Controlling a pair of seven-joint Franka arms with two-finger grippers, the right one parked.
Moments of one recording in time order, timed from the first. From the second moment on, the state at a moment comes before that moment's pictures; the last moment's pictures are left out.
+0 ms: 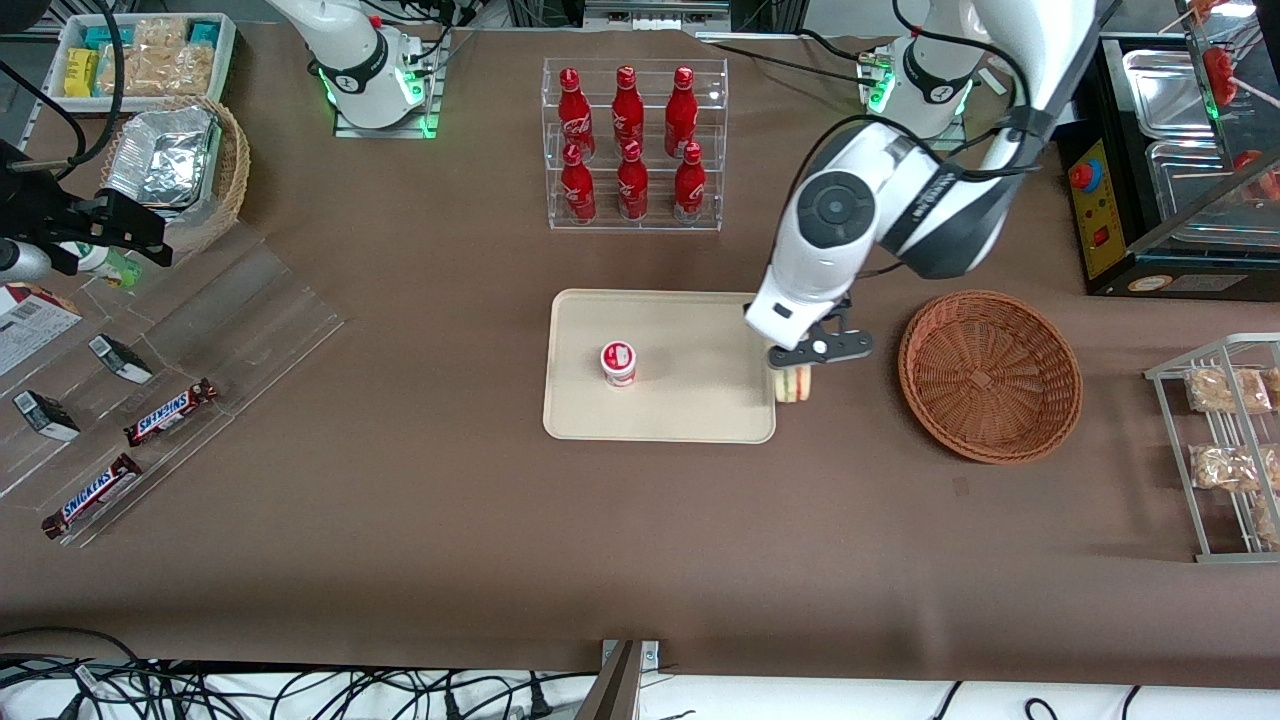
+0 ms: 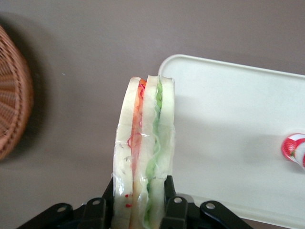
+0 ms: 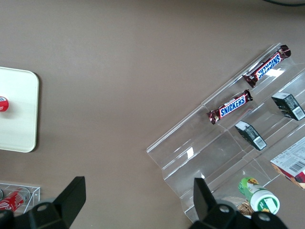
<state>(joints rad) -0.11 0.43 -0.52 -1.73 0.24 1.99 -0.90</state>
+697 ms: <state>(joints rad) -0.22 0.56 -0.52 -1.73 0.33 2.09 -1.03</state>
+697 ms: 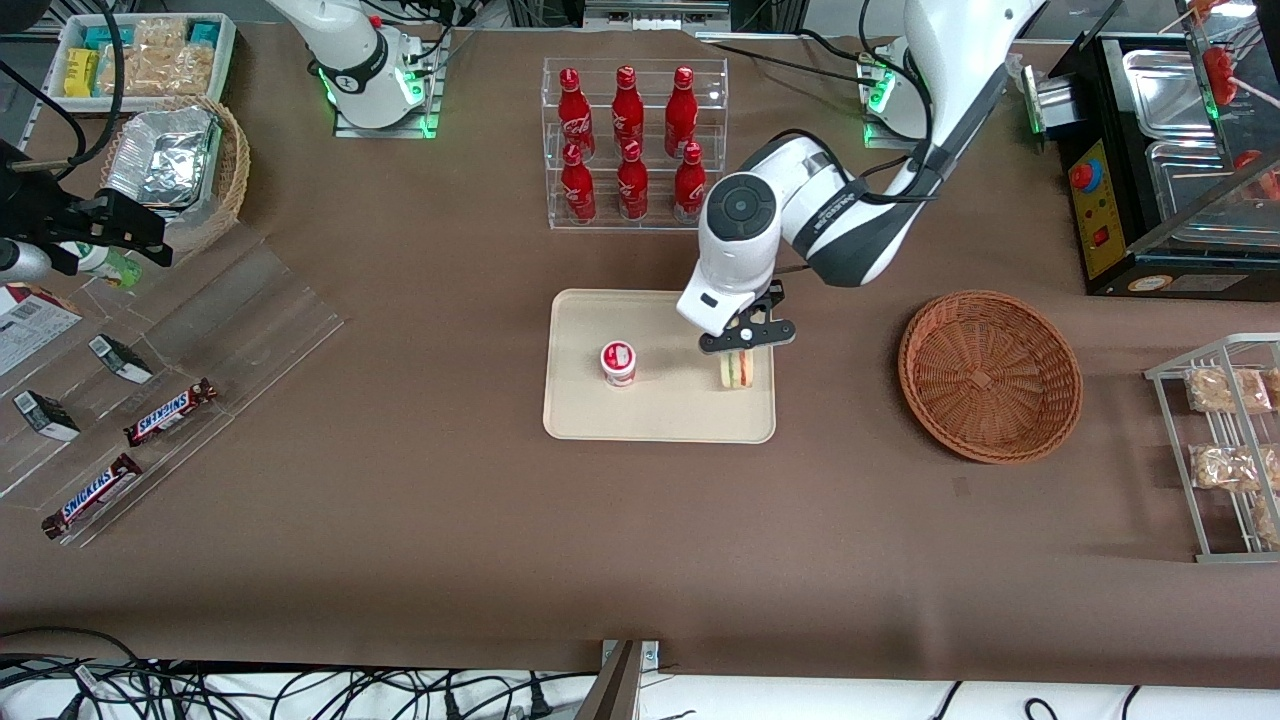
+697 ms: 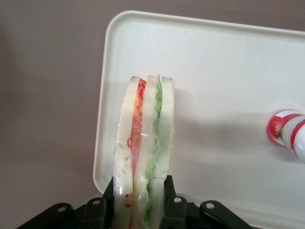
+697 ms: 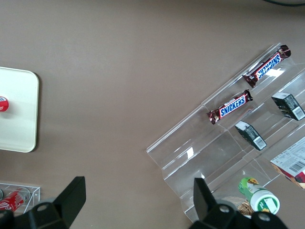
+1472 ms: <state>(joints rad) -0.26 0.67 -0.52 -1.64 0.44 2.13 -1.11</state>
